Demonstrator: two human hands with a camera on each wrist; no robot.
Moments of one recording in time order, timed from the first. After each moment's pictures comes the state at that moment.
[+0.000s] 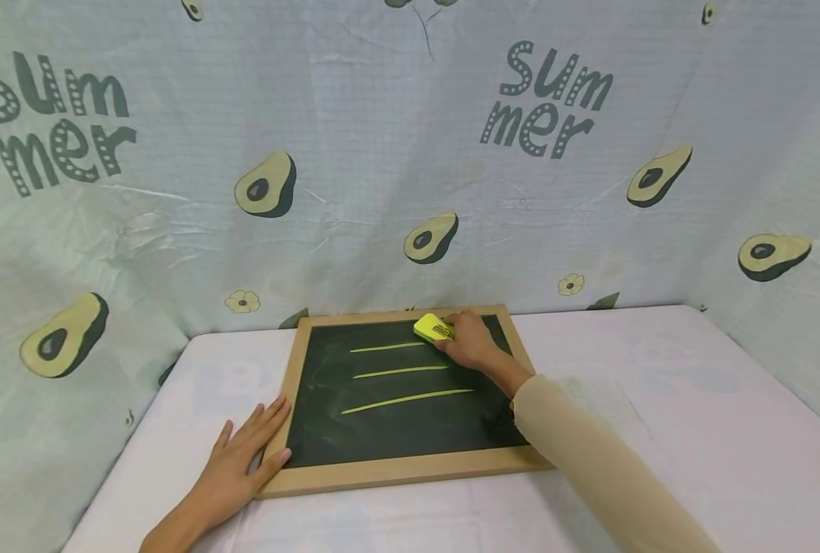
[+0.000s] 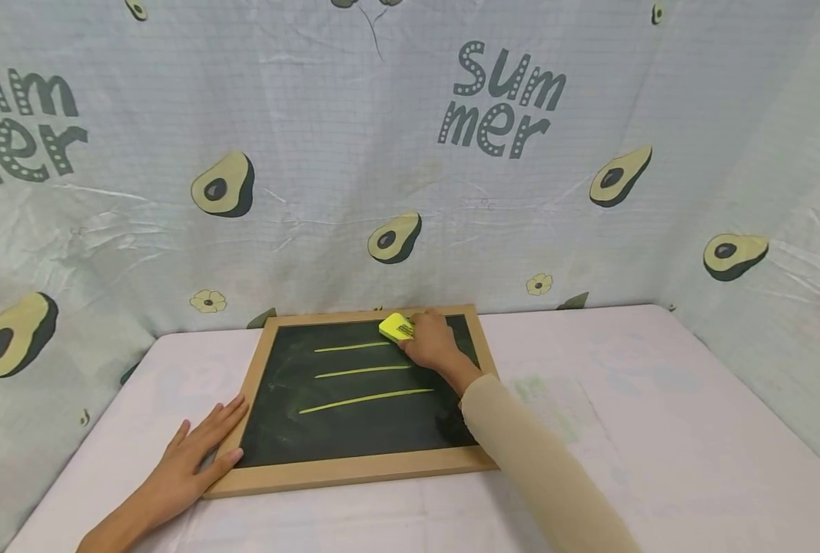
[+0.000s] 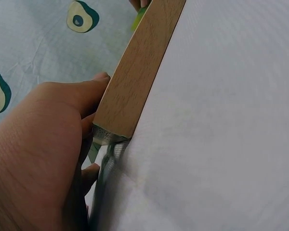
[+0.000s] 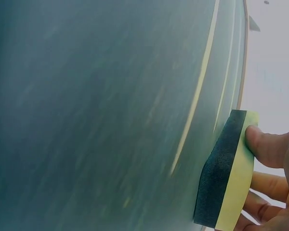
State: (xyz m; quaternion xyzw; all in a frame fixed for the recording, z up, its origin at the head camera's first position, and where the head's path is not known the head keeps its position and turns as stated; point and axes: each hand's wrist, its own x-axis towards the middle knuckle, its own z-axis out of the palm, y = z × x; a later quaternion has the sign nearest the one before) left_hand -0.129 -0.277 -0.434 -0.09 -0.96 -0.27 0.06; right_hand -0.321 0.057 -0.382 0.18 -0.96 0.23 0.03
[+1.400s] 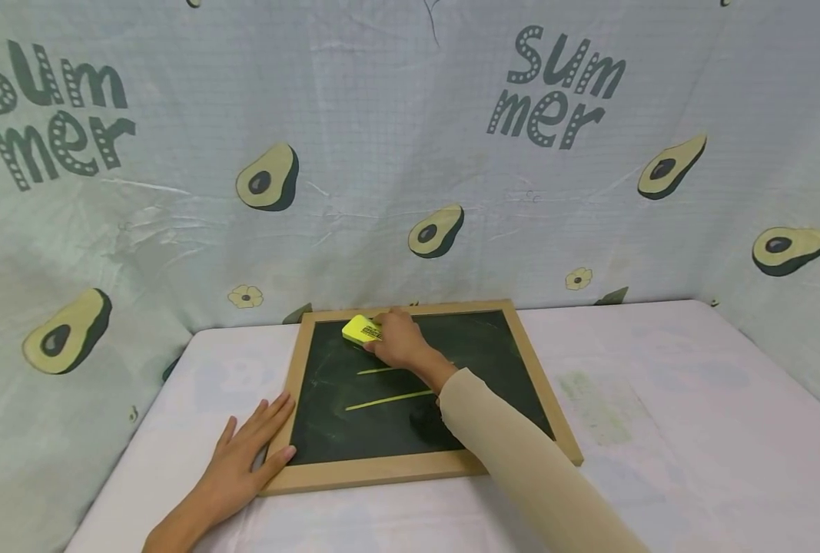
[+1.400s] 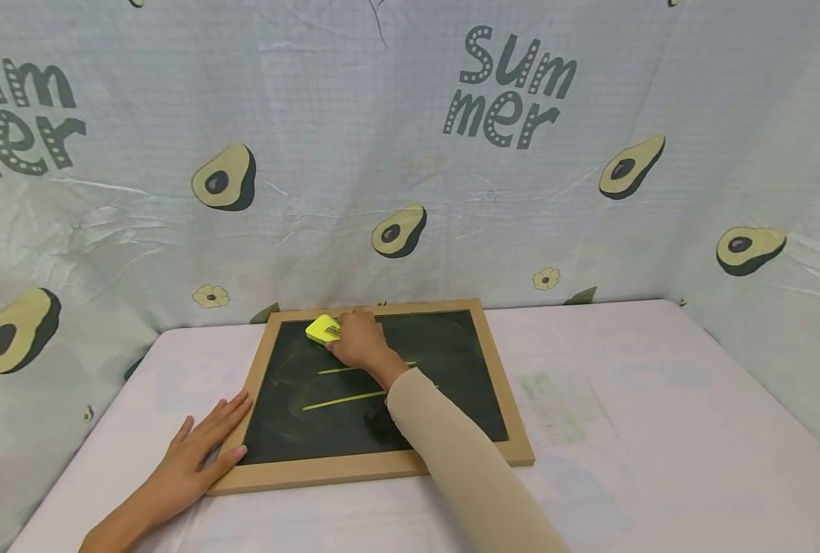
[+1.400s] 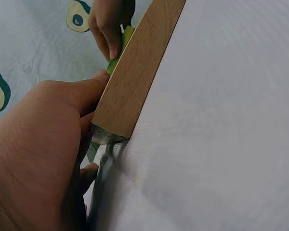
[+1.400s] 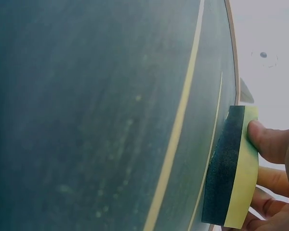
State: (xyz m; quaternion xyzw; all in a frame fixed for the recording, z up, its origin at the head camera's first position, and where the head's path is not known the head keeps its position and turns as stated) left_hand -0.130 -0.278 -0.437 -0.11 -0.95 -0.27 0.09; right_hand -0.316 -0.051 -0.383 0.24 -0.95 0.20 -0.02
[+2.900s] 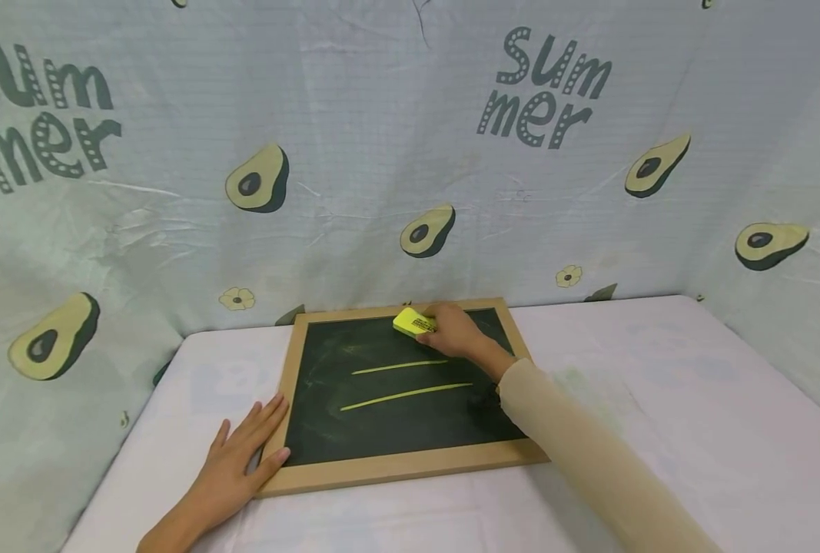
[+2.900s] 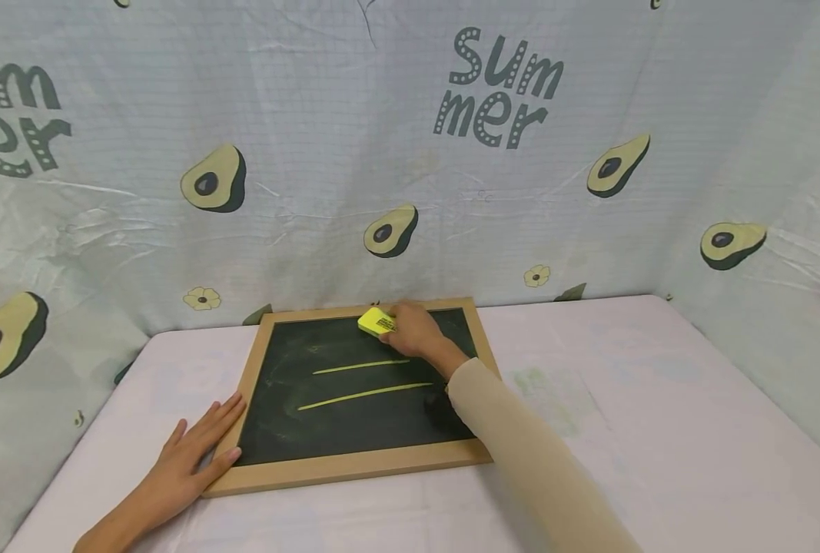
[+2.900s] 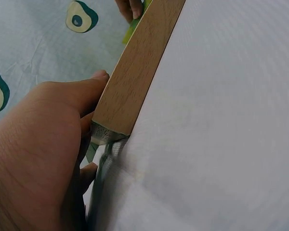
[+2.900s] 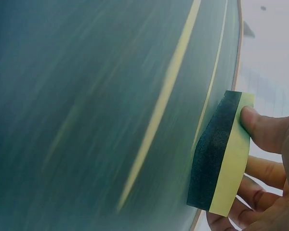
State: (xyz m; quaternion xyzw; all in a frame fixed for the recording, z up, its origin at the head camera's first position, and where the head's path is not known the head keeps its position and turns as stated) left_hand -0.129 -0.277 -0.436 -0.11 -0.95 -0.27 0.08; right_hand -0.333 0.041 -0.379 0.25 -0.95 0.20 0.00
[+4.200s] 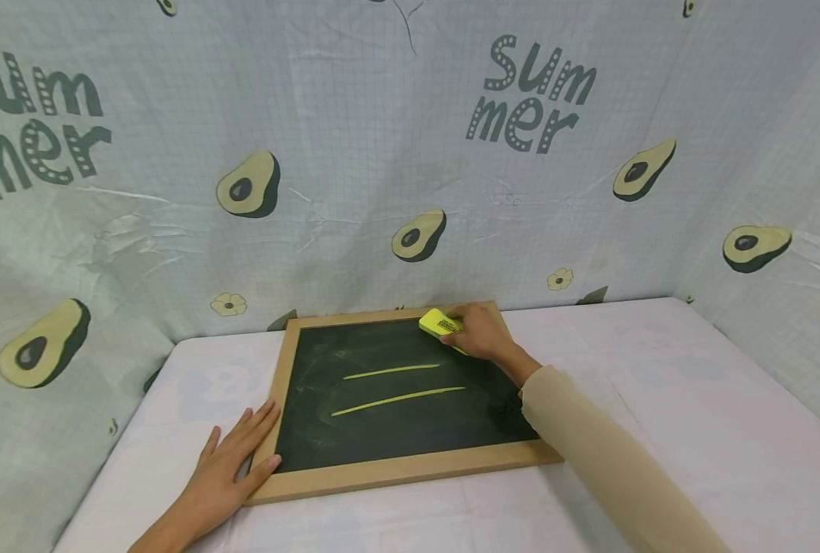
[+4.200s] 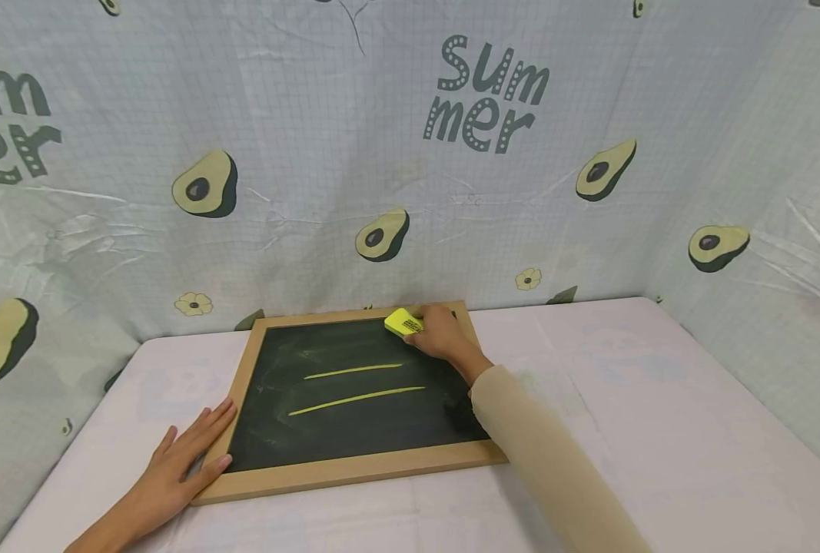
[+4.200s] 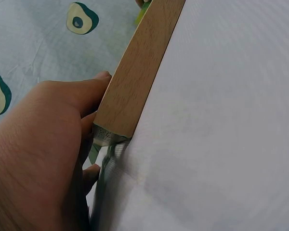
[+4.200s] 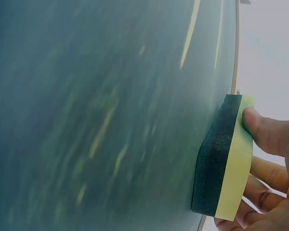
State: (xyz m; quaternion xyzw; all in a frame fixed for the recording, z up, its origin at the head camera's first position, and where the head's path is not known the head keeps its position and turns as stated) left_hand -0.129 -0.276 -0.437 -0.11 -0.95 -0.27 0.07; right_hand -0.332 0.090 -0.379 0.21 -0.95 0.24 0.03
